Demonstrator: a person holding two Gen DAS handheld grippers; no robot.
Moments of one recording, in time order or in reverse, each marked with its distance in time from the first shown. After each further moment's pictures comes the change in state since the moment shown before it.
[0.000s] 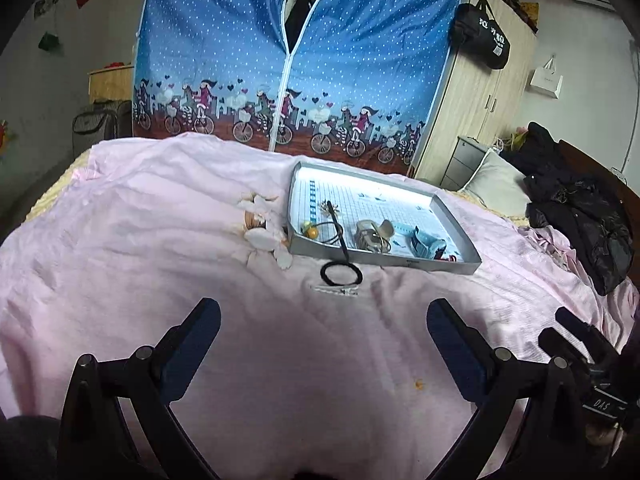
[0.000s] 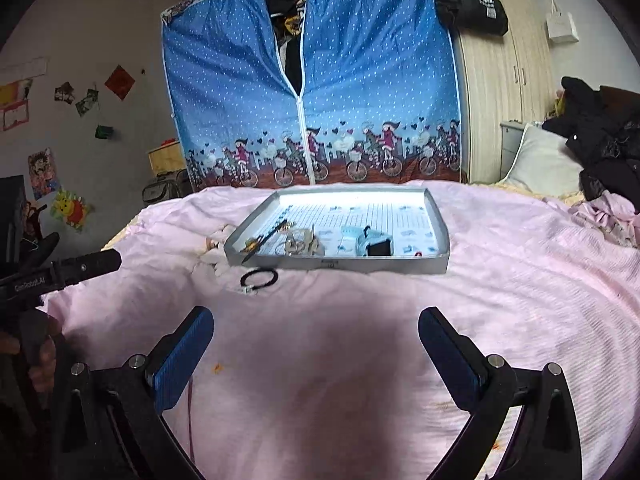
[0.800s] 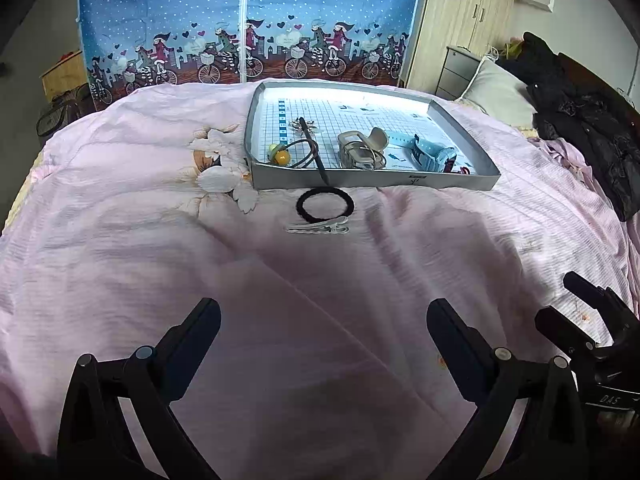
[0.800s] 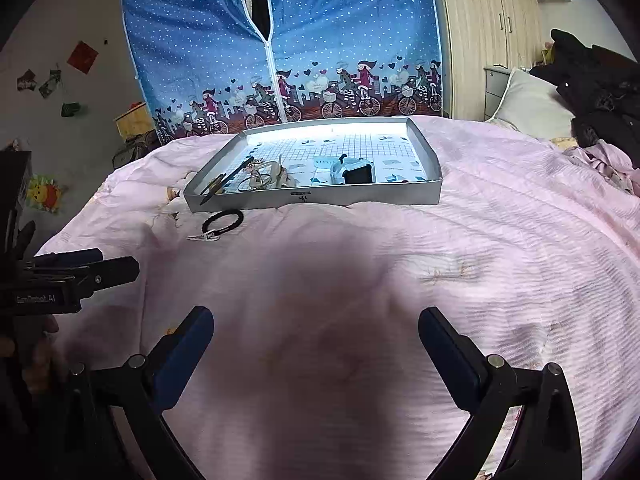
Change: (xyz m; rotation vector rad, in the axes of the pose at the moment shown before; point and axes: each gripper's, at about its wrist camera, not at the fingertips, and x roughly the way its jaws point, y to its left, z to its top) left arm 0.091 -0.021 -0.013 0.167 0.280 0.010; right arm 0.038 -0.017 -0.026 0.070 0.179 -0.080
